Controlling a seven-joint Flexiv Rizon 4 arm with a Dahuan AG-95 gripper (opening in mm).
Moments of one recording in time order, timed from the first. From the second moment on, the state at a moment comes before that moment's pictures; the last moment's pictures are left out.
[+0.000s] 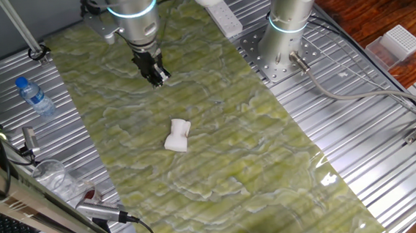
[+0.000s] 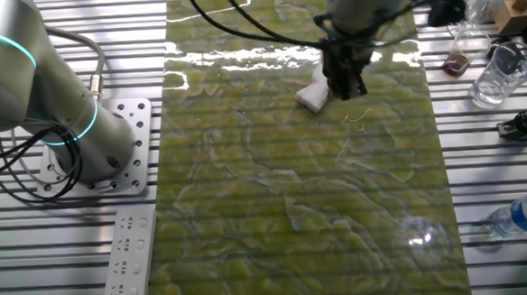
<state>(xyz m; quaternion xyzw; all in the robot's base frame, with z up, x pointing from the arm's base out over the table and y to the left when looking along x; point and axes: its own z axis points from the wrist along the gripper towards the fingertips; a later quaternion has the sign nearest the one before) 0.487 0.019 0.167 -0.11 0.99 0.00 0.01</state>
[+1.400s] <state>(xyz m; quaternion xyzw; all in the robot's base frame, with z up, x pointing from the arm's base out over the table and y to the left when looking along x) 0.448 0.067 0.114 -0.18 0.98 0.03 0.07</state>
